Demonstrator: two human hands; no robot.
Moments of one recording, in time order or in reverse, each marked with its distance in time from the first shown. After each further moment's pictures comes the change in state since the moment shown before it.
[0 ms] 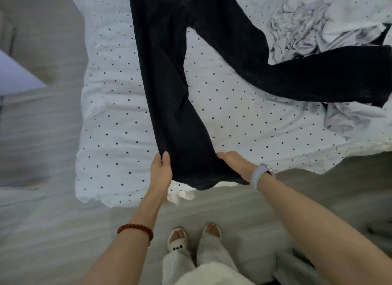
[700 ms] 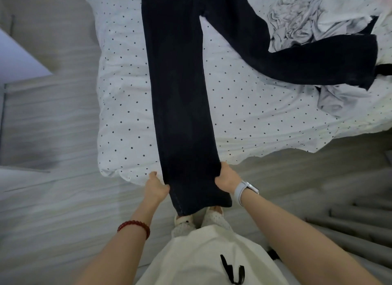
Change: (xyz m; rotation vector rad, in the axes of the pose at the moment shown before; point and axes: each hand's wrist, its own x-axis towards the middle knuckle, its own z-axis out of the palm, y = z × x) left_hand -0.064 -0.077 -0.104 0.589 -0.170 -0.224; right_hand -0.082 0.055 0.119 -0.337 0.143 0.002
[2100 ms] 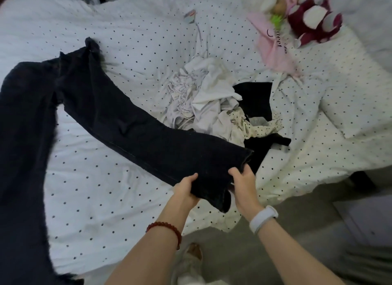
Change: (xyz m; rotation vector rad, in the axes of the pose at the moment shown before) left_hand -0.006 0.532 0.334 -1.209 -0.402 -0.278; right_hand 0.092 0.186 -0.492 1.087 0.468 -0.245
